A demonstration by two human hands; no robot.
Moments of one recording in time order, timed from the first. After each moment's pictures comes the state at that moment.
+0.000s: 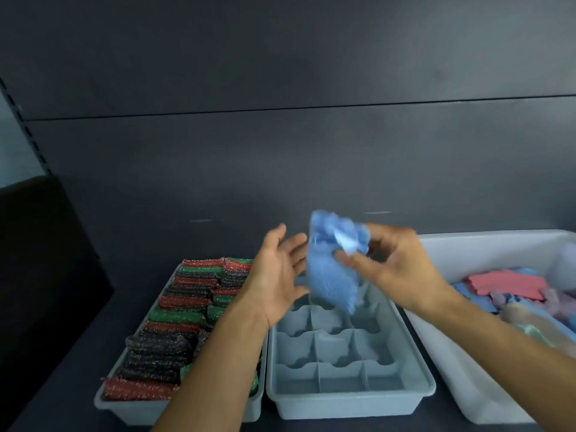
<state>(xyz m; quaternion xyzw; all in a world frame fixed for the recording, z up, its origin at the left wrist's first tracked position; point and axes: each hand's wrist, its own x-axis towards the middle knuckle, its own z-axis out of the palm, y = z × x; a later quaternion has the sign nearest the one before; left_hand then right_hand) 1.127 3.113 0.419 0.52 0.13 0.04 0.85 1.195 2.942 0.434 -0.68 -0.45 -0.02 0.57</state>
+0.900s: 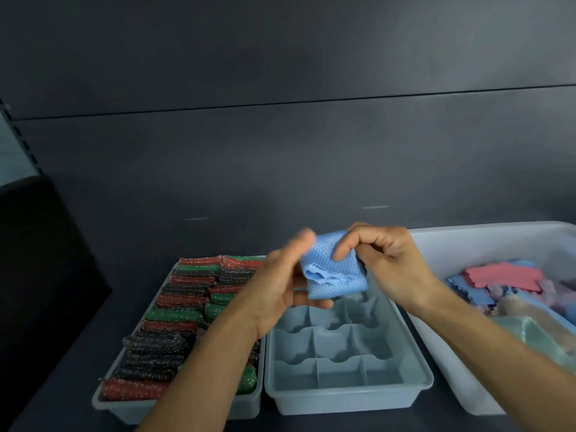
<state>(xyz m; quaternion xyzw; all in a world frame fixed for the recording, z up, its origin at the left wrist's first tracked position) 1.098 3.102 0.424 0.67 0.04 0.04 0.74 1.191 2.947 0.429 -0.68 -0.41 0.02 0.61</state>
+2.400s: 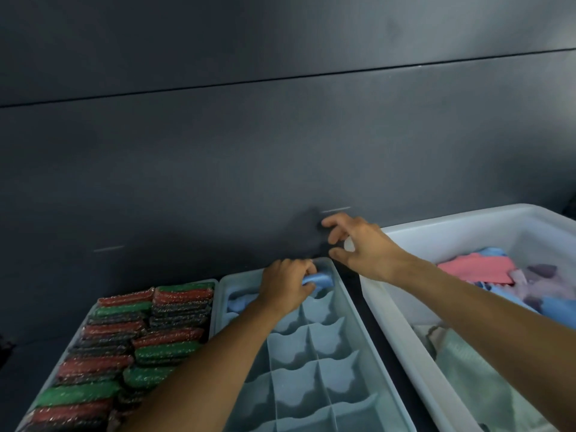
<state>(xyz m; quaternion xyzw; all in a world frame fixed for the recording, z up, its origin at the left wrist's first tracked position) 1.282 3.108 0.315 0.98 0.01 0.11 0.15 1.340 2.936 0.383 -0.88 -0.36 -0.04 0.29</state>
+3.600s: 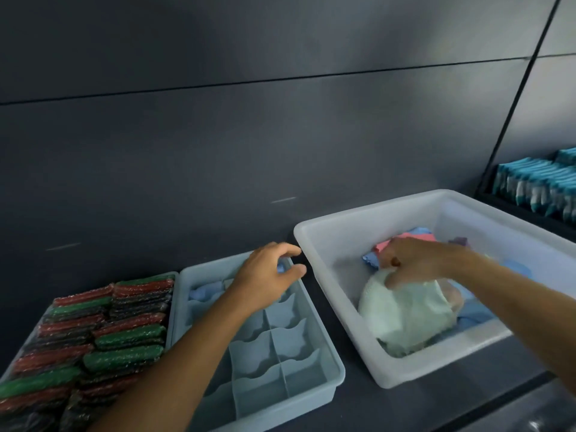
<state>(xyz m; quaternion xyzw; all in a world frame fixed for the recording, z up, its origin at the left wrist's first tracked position) 1.218 3.049 0.375 0.94 -0.01 0.07 0.34 1.309 2.782 0.396 -0.96 -0.25 0.13 0.00</state>
